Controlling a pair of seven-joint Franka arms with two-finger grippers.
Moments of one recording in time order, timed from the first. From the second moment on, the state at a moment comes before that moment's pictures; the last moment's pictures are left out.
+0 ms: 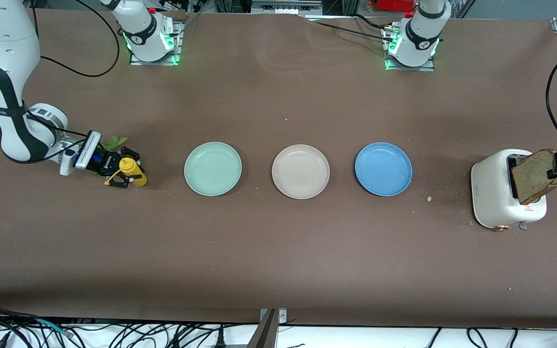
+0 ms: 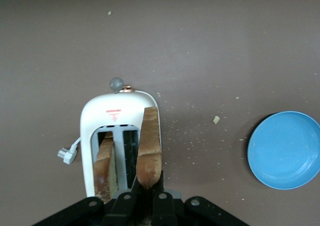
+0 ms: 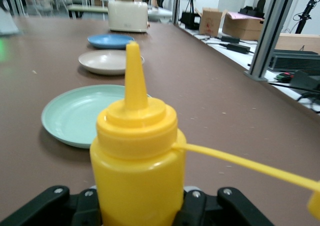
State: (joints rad) left arm 0.21 0.26 0.04 -1.54 -0.04 1.80 0.40; right arm -0.07 0.55 -0.21 -2.06 1.39 1.85 -2.70
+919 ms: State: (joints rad) left arm 0.04 0.33 -0.04 -1.49 -0.36 1.70 0.24; right arm 0.02 0.40 -0.21 -1.88 0.96 2.01 -2.06
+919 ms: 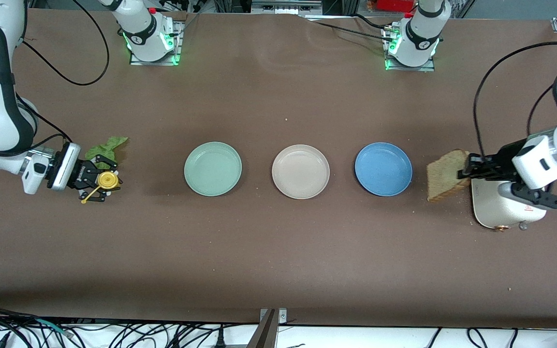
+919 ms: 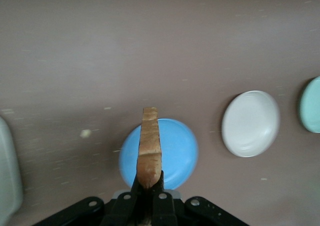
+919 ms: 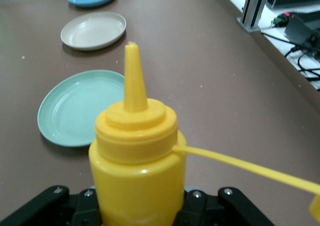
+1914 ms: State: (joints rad) left arm -0.06 0.67 -0.23 -1.47 -0.92 1.85 0.36; right arm 0.14 0.40 -0.20 -1.68 0.65 2.01 -1.54
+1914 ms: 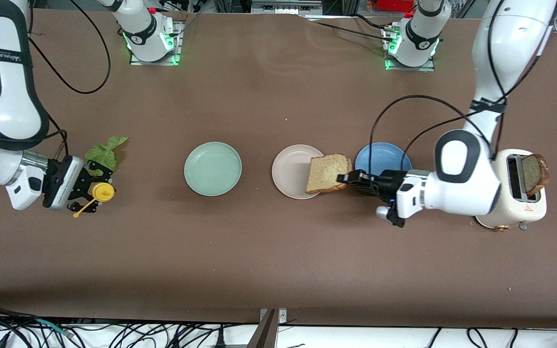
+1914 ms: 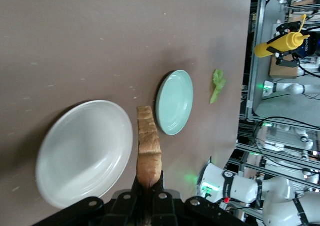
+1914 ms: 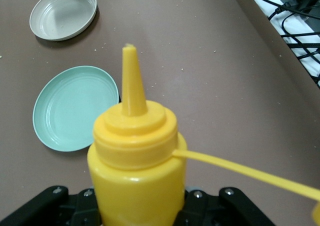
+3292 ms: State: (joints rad) left arm -0.14 0.85 -0.23 -1.49 -0.98 1.86 0.38; right arm 0.29 0.40 -0.20 -1.62 0.45 2.07 -1.17
